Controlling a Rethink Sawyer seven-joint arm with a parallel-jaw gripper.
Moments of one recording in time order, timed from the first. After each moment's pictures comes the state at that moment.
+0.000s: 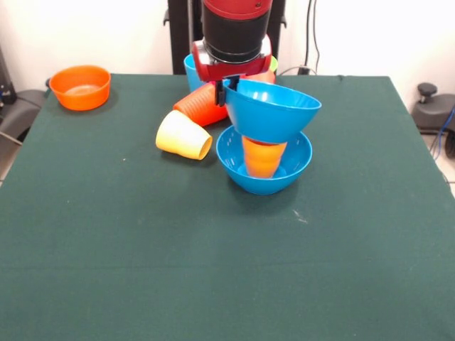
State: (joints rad) arm -0.26 -0.59 0.00 1.53 -0.12 0.90 1.34
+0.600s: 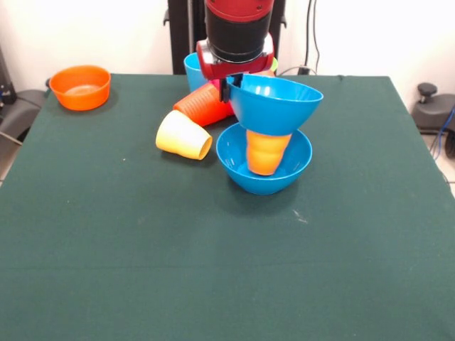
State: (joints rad) arm -0.27 -0.59 0.00 1.58 -0.11 0.90 1.34
